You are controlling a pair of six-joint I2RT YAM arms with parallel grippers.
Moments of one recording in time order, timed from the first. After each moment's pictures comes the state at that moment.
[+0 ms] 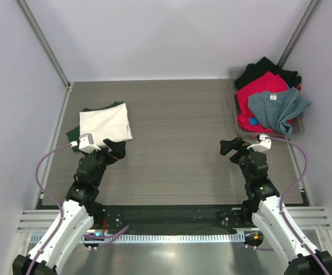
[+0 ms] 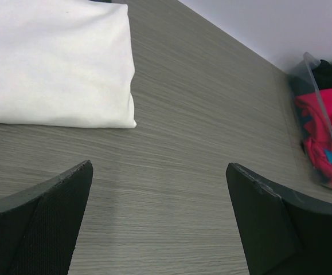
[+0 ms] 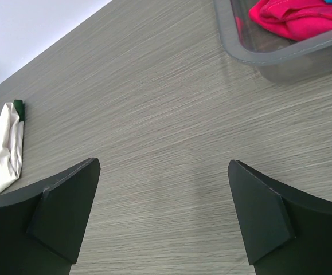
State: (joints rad) left arm -0.32 0.49 0.23 0.08 -0.18 -0.62; right arm 0.21 0.52 0.19 0.11 0.15 0.60
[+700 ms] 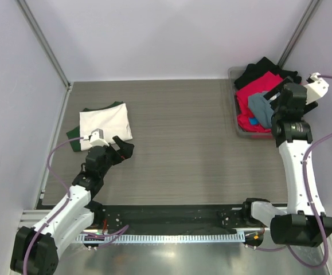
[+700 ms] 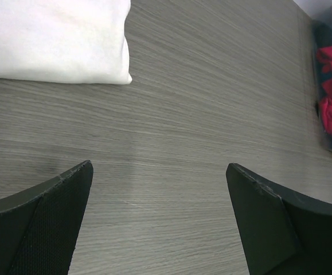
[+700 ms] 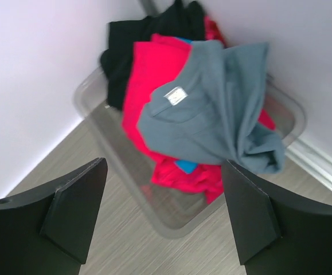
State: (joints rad) left arm -0.32 0.77 0.28 0.12 -0.06 -0.69; right arm -0.09 1.08 1.21 -0.43 0.47 0.53
